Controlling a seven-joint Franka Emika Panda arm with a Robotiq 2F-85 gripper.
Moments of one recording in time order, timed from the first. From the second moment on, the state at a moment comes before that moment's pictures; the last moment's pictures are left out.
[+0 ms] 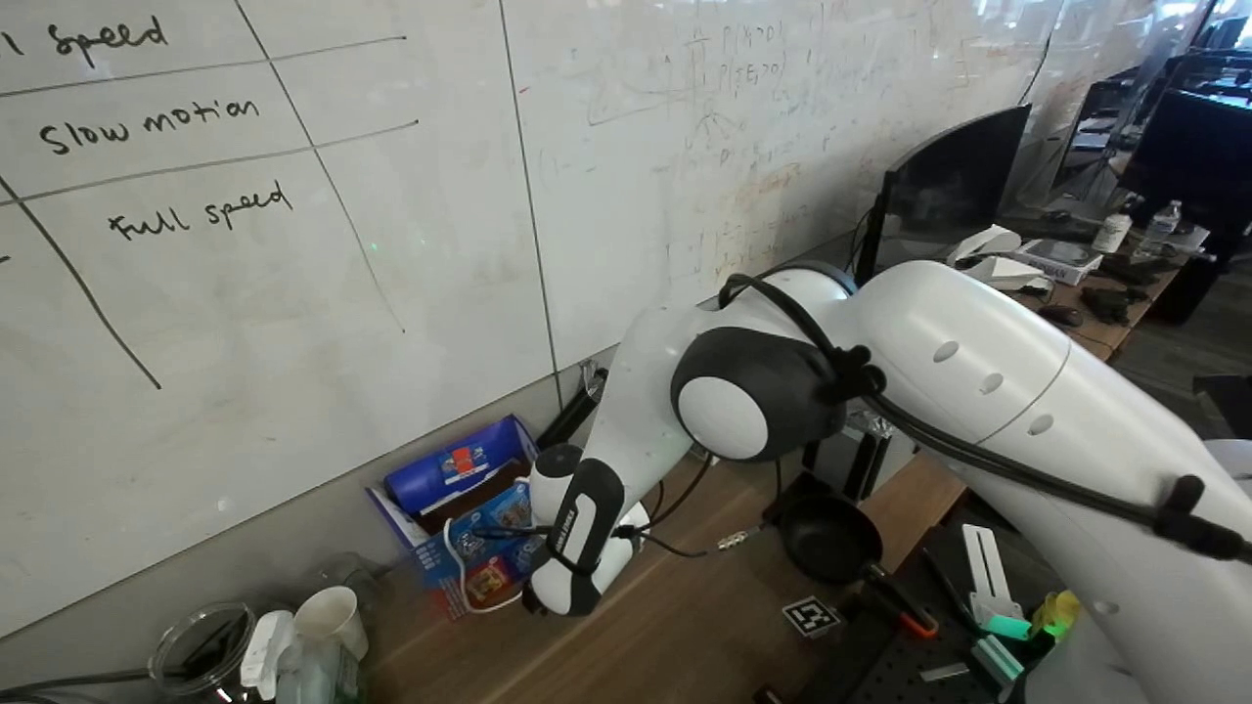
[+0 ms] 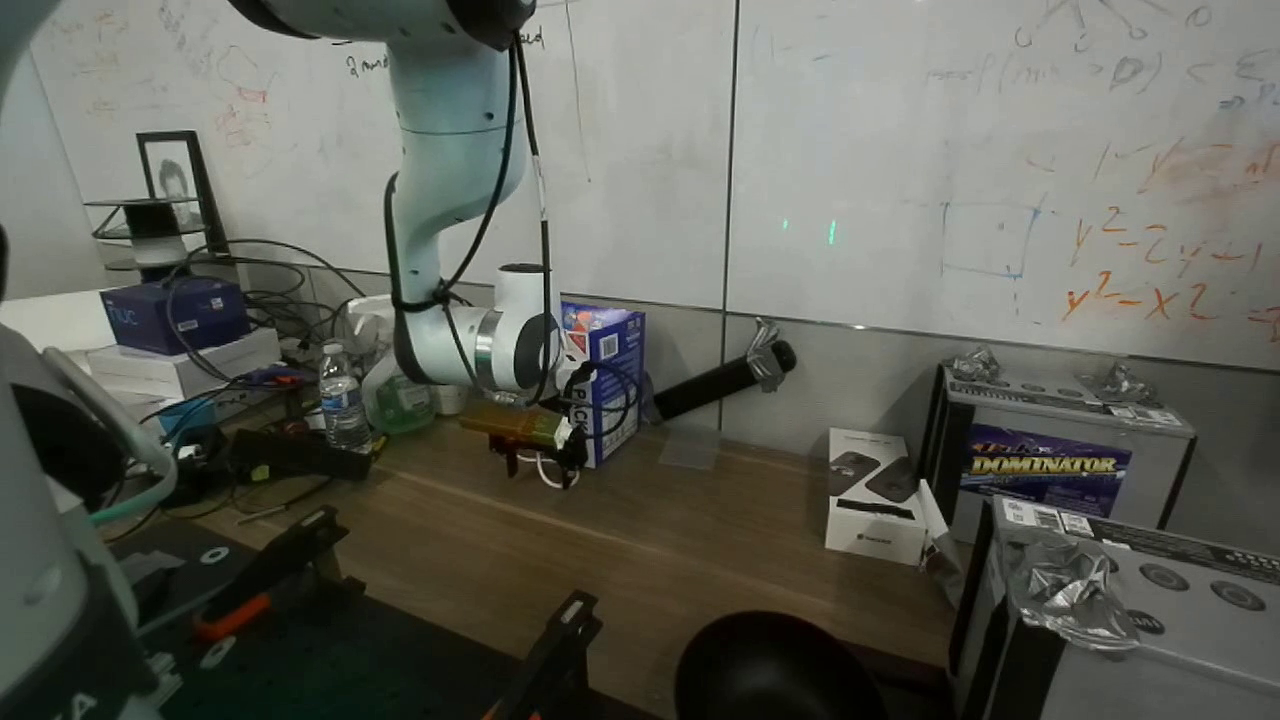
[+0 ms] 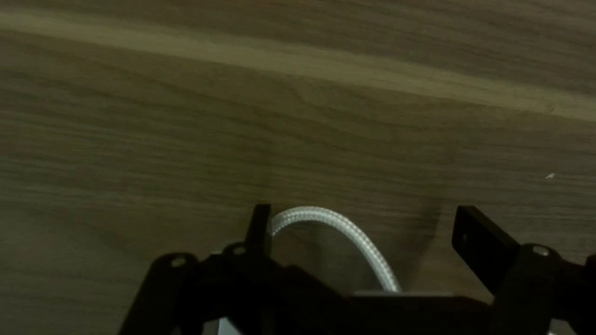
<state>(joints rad) 0.27 1.09 0.05 -1.77 -0.01 2.97 0.12</state>
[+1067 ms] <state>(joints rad) 0.28 1.10 0.01 -1.74 -0.02 2.98 0.11</state>
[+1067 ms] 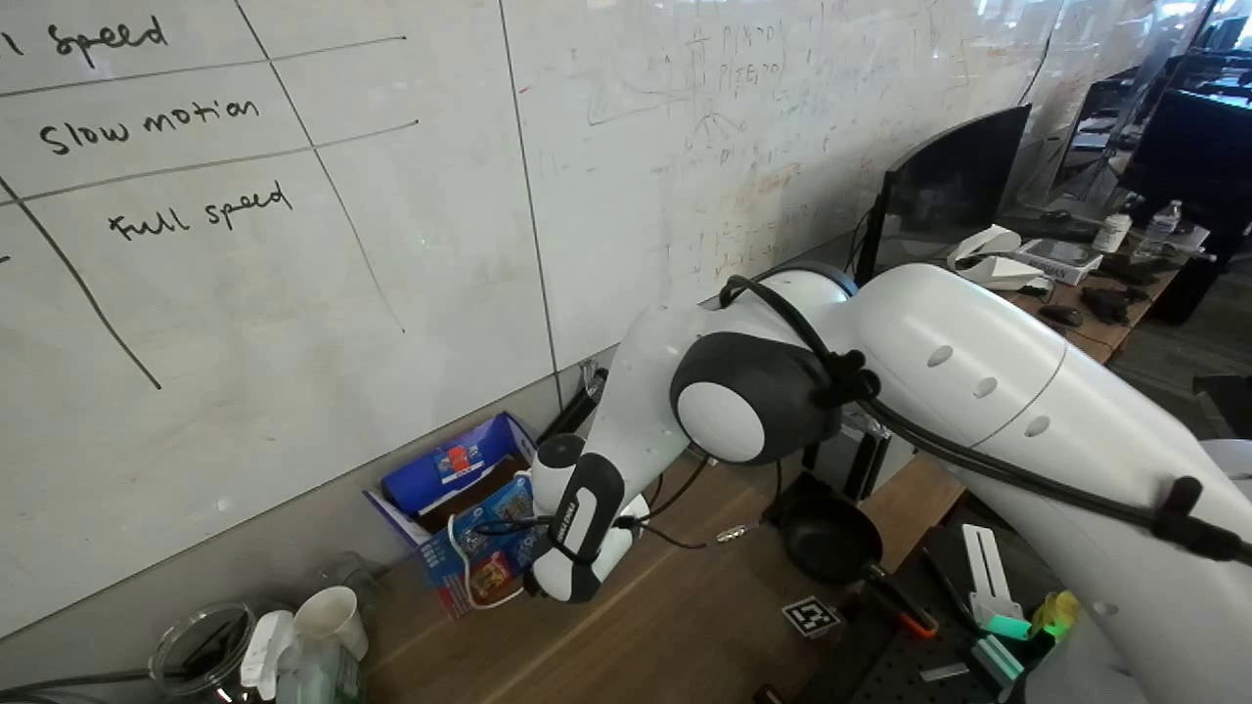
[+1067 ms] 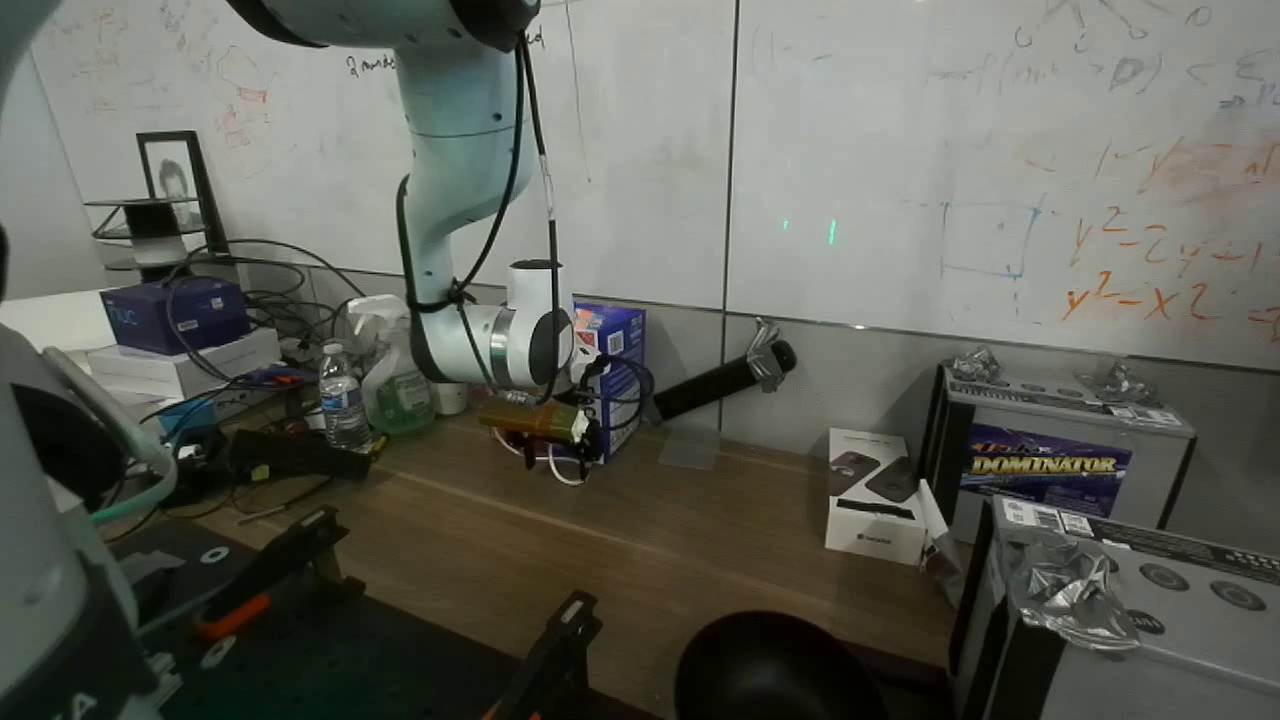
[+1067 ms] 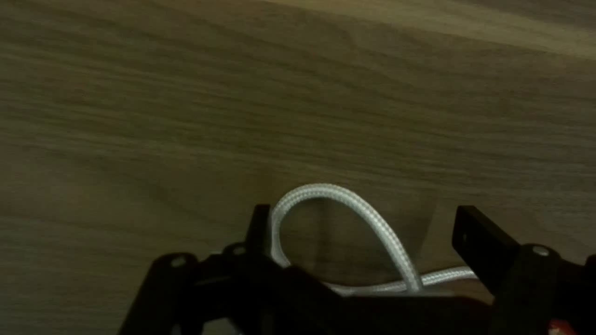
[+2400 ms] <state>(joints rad) 0.49 1.15 -0.22 -1.74 -0.02 3.18 0.12</state>
